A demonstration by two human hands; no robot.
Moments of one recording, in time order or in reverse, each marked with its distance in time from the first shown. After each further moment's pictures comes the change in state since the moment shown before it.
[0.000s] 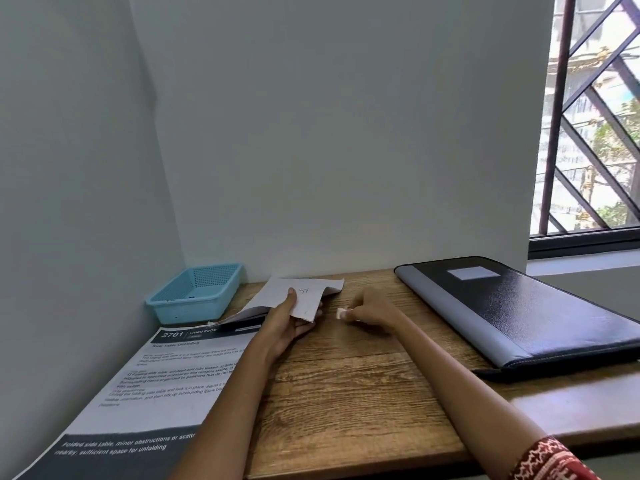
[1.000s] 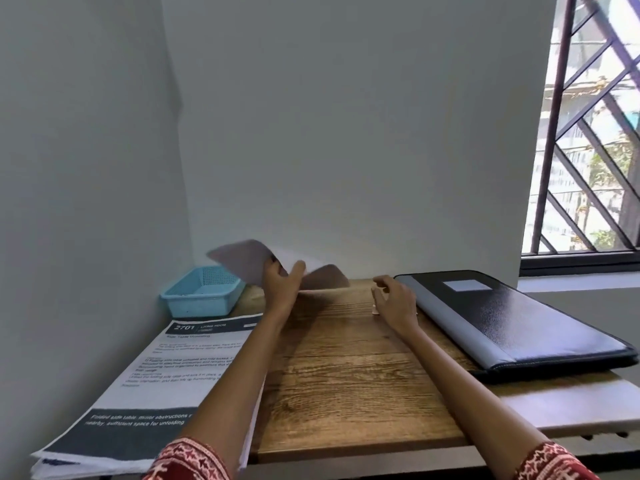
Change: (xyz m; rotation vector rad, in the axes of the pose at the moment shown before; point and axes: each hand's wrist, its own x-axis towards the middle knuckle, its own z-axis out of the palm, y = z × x) left_hand -0.037 0.045 0.031 0.438 0.452 0.654; right_hand -0.019 0.017 -0.012 0.012 0.600 -0.212
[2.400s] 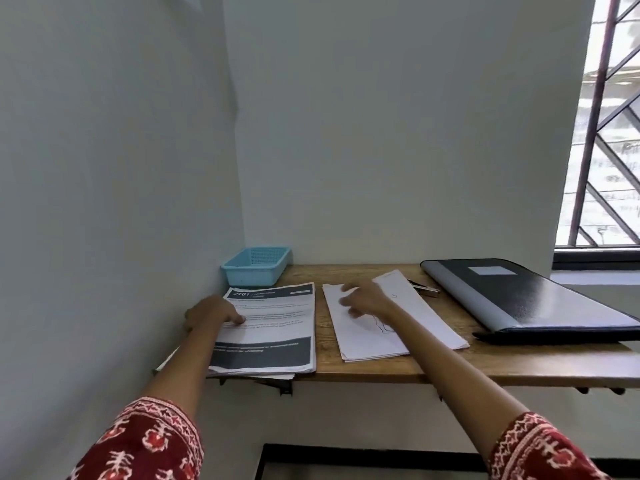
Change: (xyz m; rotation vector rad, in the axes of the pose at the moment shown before) left_hand -0.015 -0.031 -0.194 1.274 -0.140 -0.686; right_hand -0.069 -0.105 -0.004 0.178 -0.639 0.186
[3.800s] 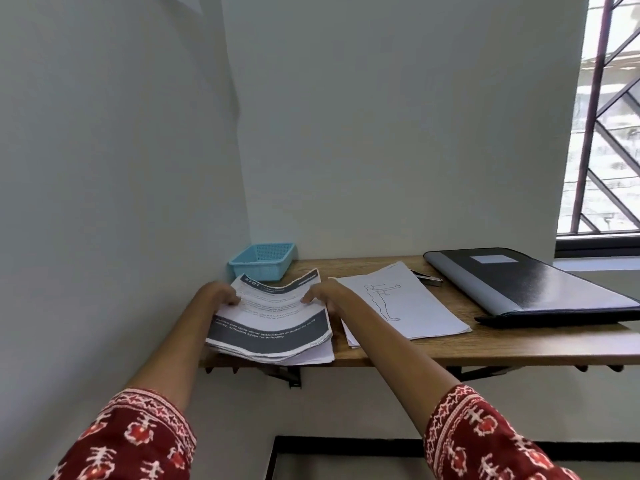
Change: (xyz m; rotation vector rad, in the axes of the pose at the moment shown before) left_hand -0.033 -0.004 -0.031 -0.248 -0.013 0.134; right_hand -0.006 -0.064 0.060 0.533 -0.167 0.304
